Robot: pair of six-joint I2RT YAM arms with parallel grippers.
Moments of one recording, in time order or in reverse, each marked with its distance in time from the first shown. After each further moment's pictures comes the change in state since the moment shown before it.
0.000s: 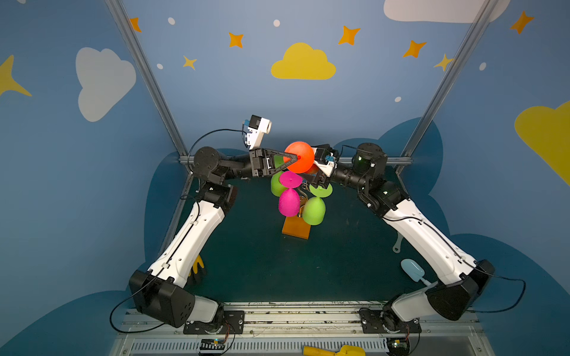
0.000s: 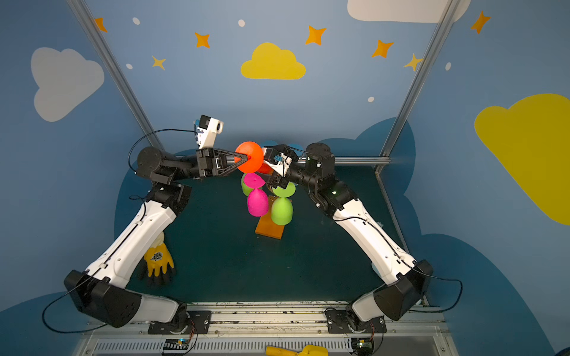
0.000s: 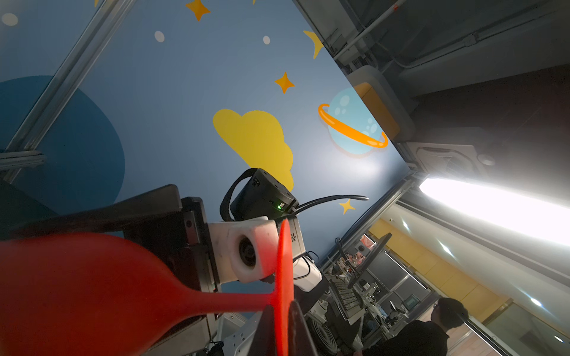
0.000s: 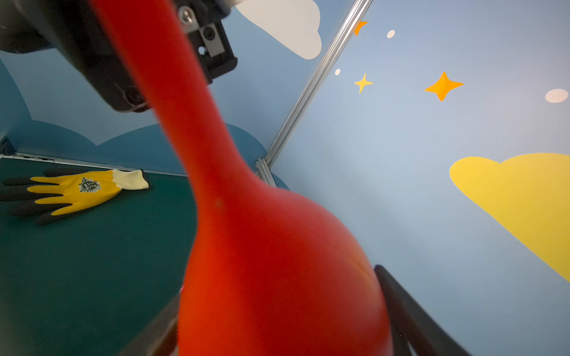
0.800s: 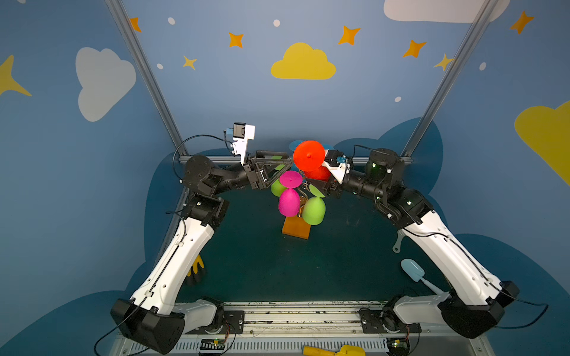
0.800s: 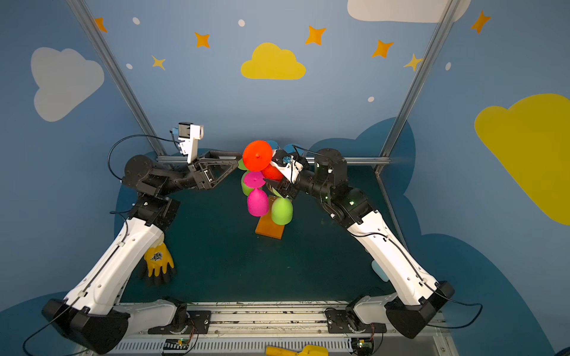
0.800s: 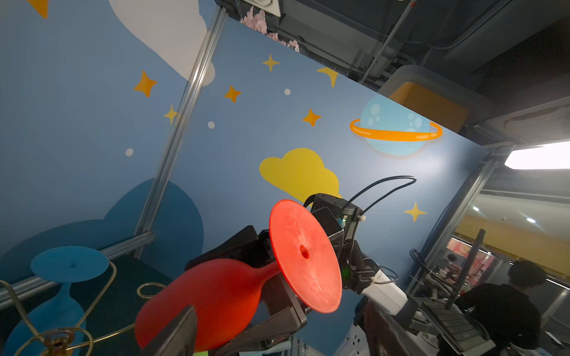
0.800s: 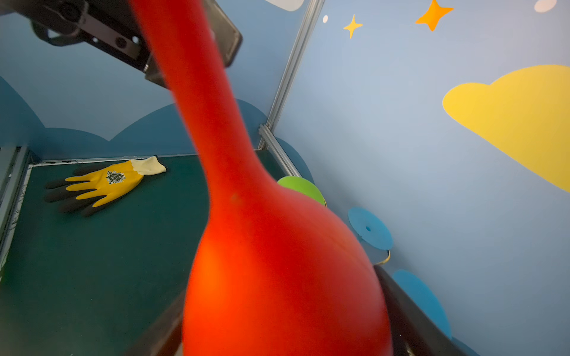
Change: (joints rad) left arm -0.006 -0.209 -0.133 -0.275 -0.290 0.612; right arm 0.035 -0.133 0.051 -0.340 0.190 0.134
